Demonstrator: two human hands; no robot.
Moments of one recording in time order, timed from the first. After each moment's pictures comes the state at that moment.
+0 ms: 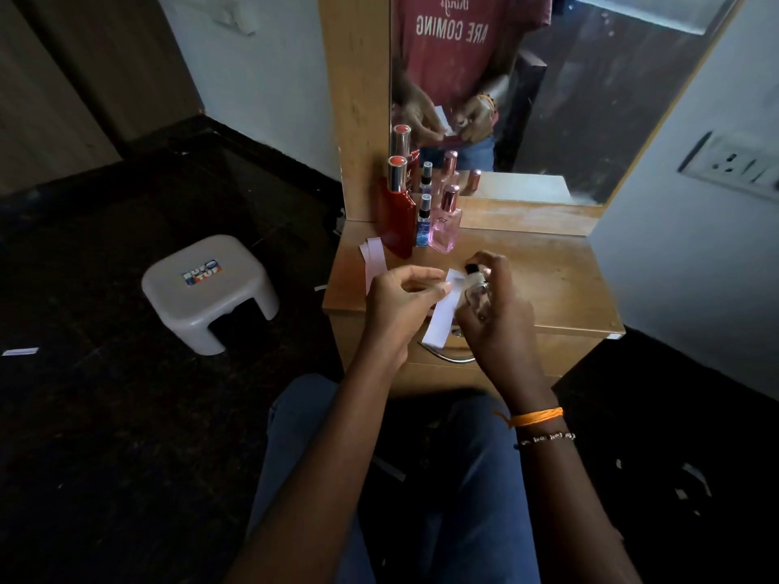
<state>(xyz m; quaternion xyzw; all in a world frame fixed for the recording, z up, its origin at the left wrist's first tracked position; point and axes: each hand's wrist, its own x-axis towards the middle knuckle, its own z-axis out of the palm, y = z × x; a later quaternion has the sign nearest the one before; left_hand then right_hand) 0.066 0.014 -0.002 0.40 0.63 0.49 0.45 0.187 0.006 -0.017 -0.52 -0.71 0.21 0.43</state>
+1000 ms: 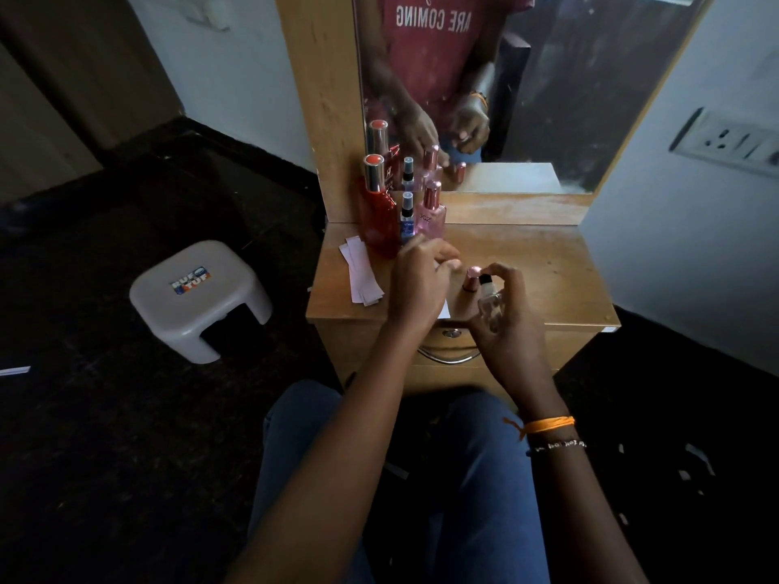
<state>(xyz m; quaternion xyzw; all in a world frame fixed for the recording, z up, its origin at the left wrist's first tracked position) 0.095 0.074 -0.023 0.62 0.64 0.41 0.20 0.212 0.016 -0.040 -0.55 -0.66 0.24 0.46</state>
